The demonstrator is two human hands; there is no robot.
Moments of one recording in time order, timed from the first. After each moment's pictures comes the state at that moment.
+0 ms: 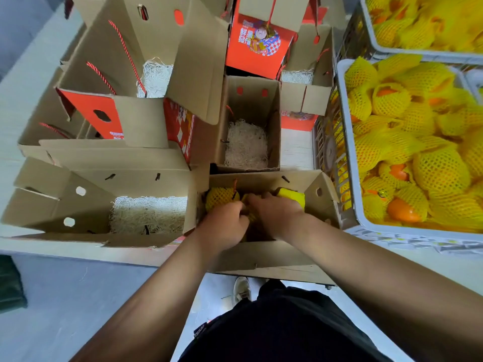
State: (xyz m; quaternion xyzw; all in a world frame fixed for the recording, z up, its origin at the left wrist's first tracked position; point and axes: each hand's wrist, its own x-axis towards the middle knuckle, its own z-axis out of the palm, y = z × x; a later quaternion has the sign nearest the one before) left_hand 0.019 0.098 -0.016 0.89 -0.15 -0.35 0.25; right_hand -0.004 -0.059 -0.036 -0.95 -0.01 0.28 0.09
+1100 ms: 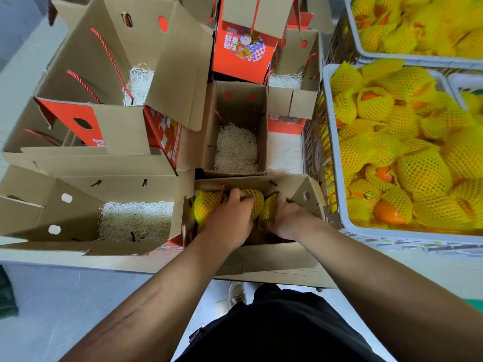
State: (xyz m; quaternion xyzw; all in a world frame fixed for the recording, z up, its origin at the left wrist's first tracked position) left_hand 0.016 0.058 -0.018 0.92 -0.28 -0.24 0.14; right_hand -0.016 -0.105 -0.045 -0.90 0.22 0.33 0.19
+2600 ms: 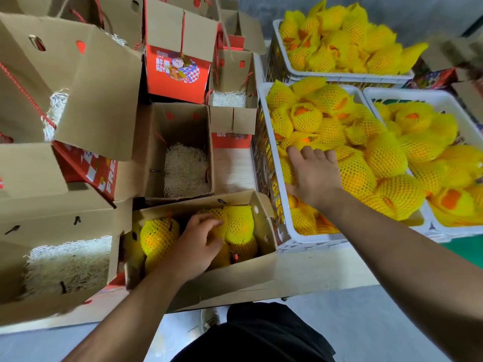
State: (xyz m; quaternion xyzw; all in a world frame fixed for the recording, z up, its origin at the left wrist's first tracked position) left_hand 0.010 0.040 -0.033 0.85 -0.23 -0.32 0.35; right_hand -0.021 -0.271 0.012 -0.98 0.15 0.00 -0.13
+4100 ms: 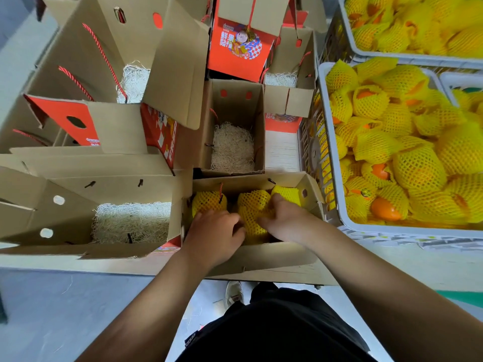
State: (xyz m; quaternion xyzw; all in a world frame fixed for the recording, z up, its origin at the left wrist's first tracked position) left_hand 0.004 0.097 -0.017 0.92 -0.28 -0.24 0.14; right_hand -0.031 -0.101 -0.027 -0.89 0.21 0.29 0.27
